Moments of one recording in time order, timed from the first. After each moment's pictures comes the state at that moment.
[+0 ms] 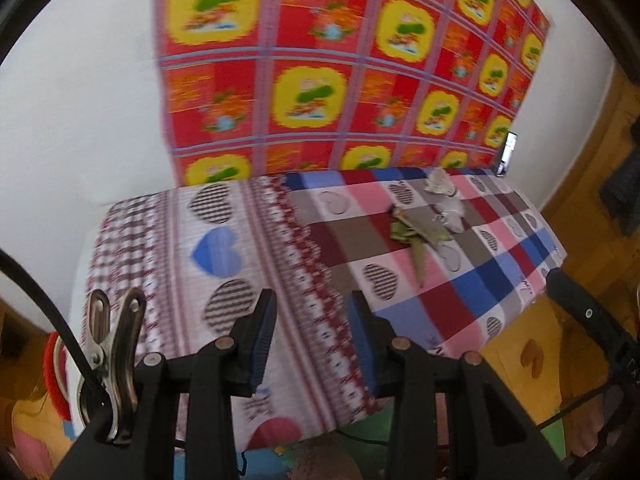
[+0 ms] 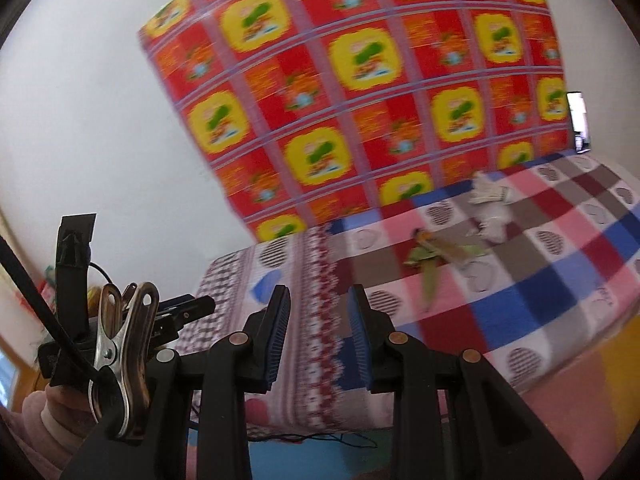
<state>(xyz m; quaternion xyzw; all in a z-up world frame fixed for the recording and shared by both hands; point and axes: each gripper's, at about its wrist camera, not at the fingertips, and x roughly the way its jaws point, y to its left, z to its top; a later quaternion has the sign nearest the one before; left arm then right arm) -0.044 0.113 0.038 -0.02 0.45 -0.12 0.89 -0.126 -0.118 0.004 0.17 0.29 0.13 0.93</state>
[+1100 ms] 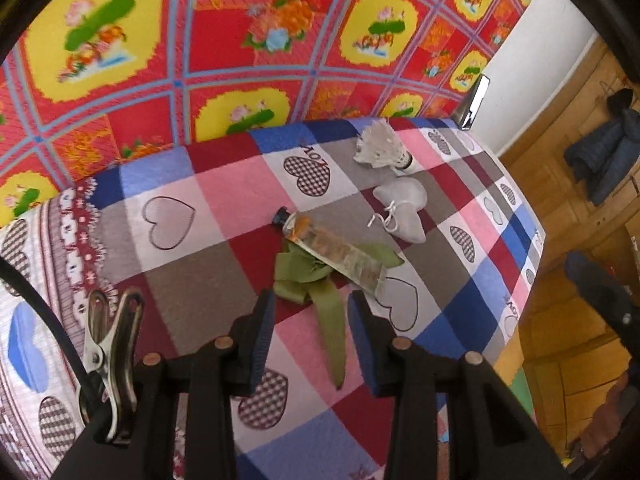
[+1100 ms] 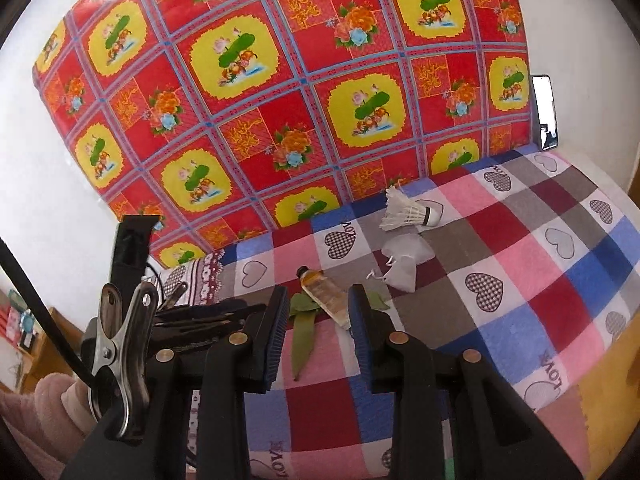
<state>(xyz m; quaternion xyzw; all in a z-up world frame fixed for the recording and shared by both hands) 0.118 -0.047 -0.066 -0.03 0.53 -0.24 0.81 -0.005 -0.230 -0.024 0.16 0.35 0.08 0.92</state>
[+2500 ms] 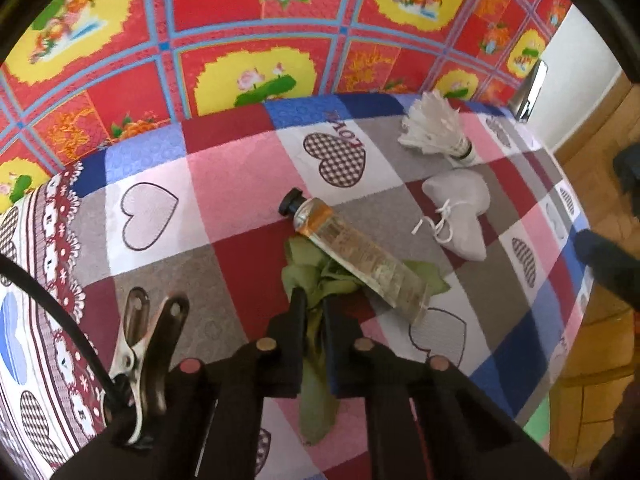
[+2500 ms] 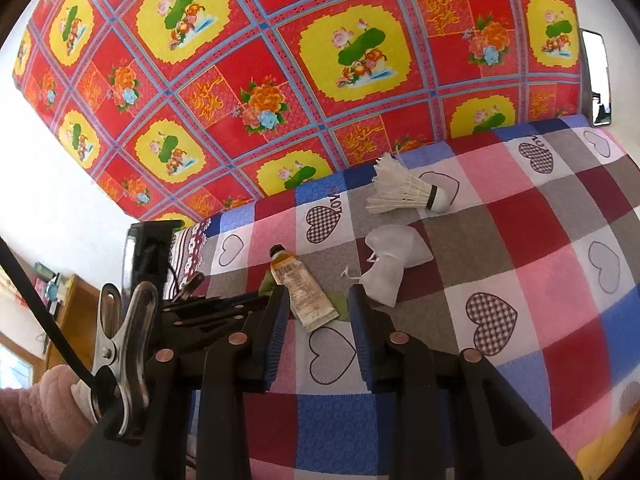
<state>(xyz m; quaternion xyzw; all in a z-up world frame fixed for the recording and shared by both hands) 0.141 -0.086 -0.109 0.00 0.55 -0.15 0.82 0.076 -0.283 -0.073 0.16 0.43 0.17 0.87</state>
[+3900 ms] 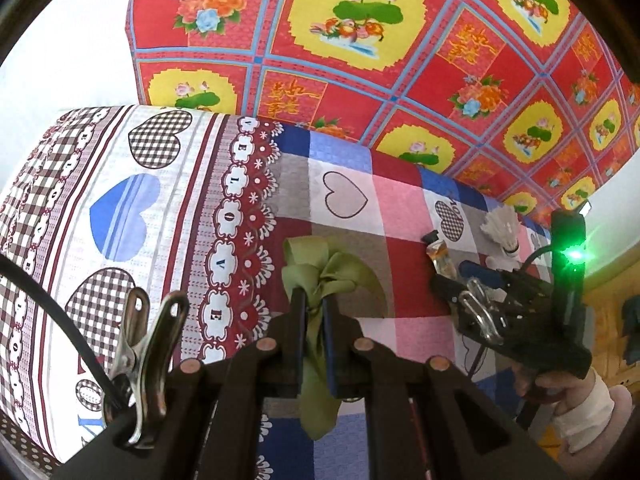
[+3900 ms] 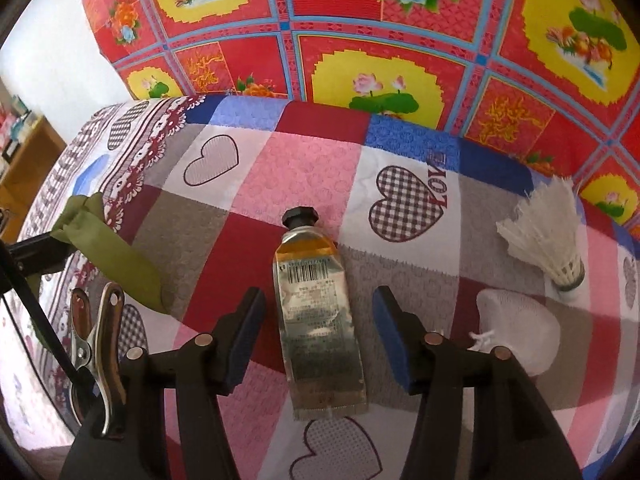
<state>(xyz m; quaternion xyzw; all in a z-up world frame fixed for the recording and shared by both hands) 0.078 0.046 -0.069 -0.17 0.51 0.00 0.84 0.159 -0.152 -0.152 -0.10 0.49 0.23 0.83</state>
